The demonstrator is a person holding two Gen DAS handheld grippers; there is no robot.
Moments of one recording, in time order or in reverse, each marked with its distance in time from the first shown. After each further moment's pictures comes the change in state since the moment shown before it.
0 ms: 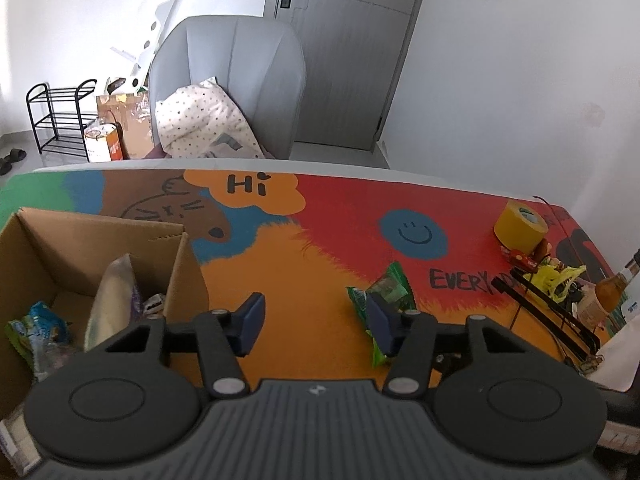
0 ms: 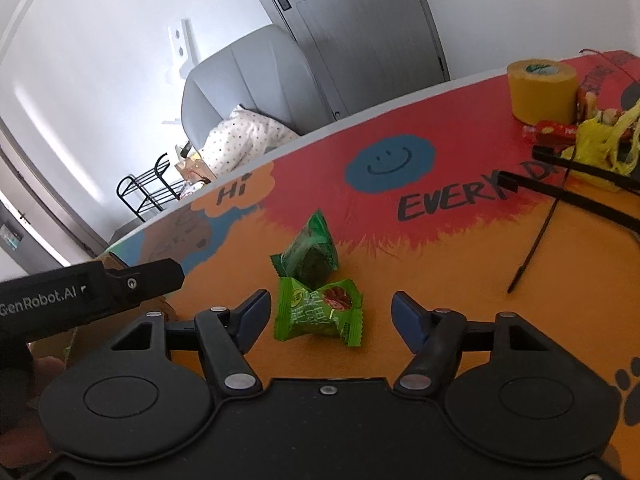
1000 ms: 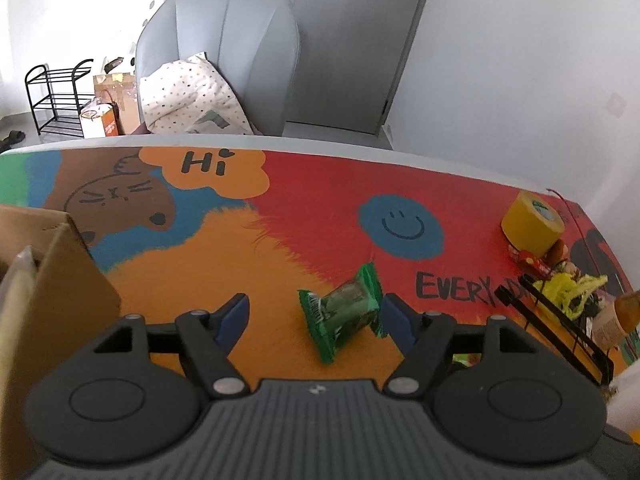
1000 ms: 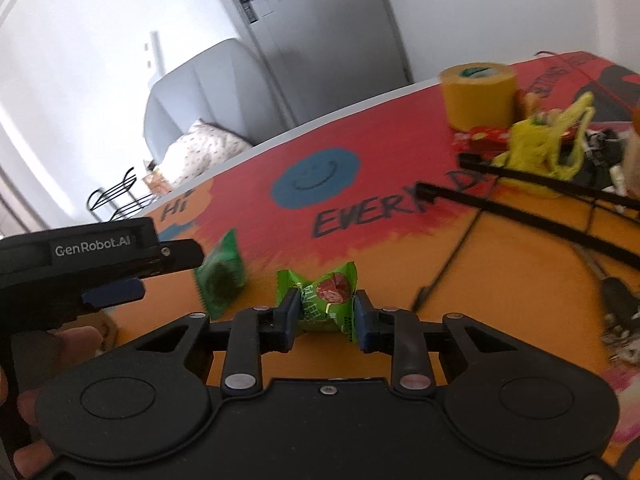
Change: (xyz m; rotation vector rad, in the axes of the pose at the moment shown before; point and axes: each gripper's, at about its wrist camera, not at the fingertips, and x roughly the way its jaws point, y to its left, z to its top) left arm 0.063 -0.045 0.004 -0.037 0.046 0.026; right arm -0.013 -0.052 0.001 0.028 -0.052 -0.104
